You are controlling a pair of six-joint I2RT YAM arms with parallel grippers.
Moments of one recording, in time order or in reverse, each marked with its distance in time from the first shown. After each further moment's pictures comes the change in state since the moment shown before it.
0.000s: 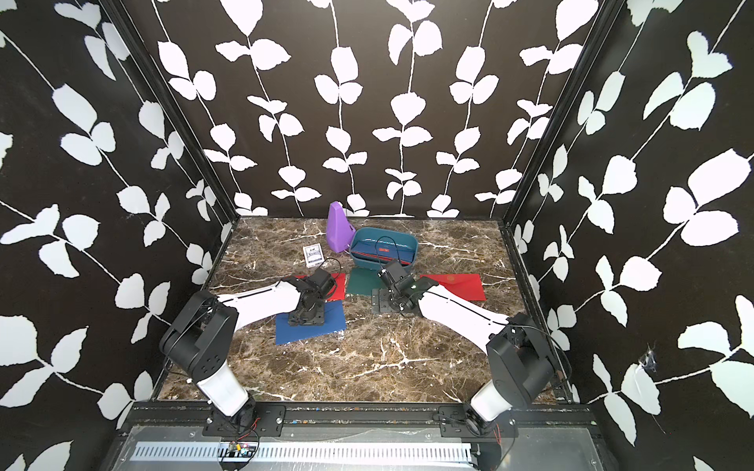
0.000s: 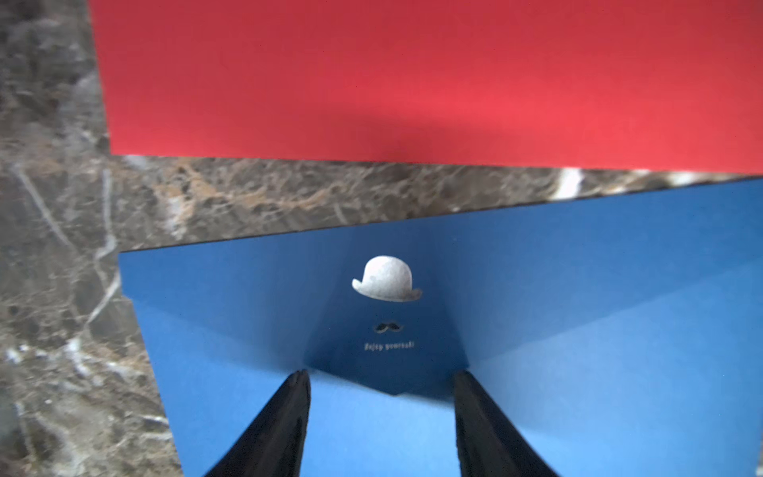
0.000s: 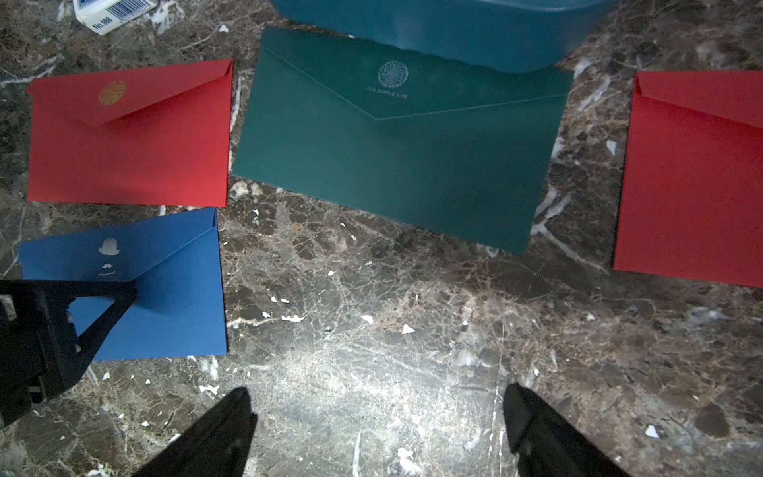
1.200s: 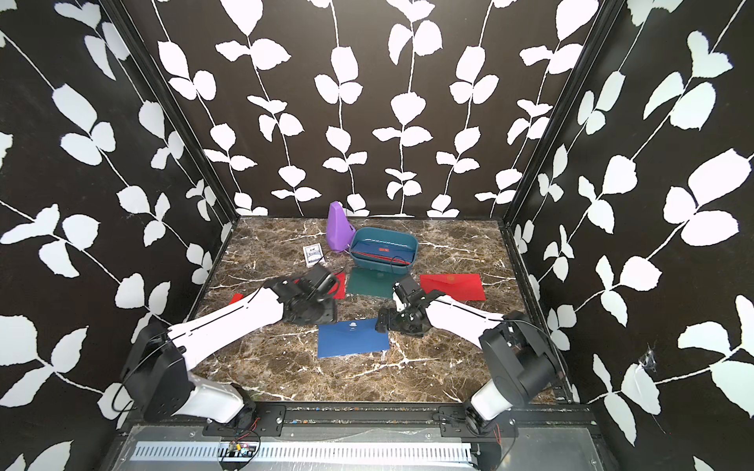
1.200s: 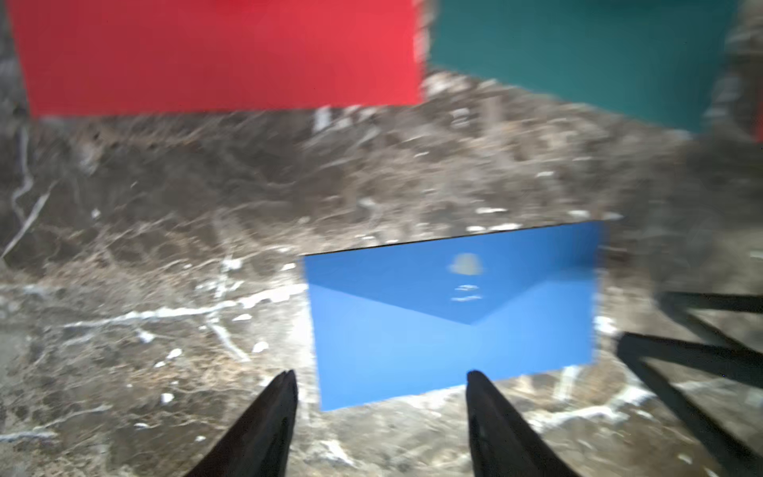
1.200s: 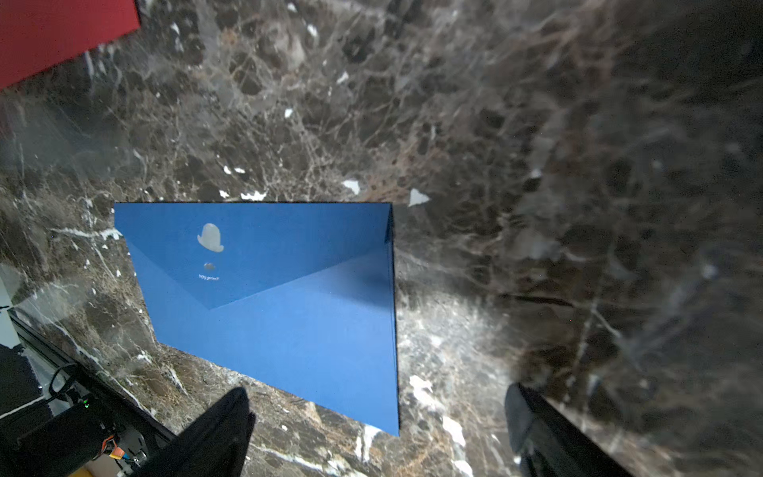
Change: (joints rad) left arm -0.111 -0.286 -0.014 -0.105 0.163 -0.089; right arm -0.076 0.032 -0.222 0.098 -0.394 0.049
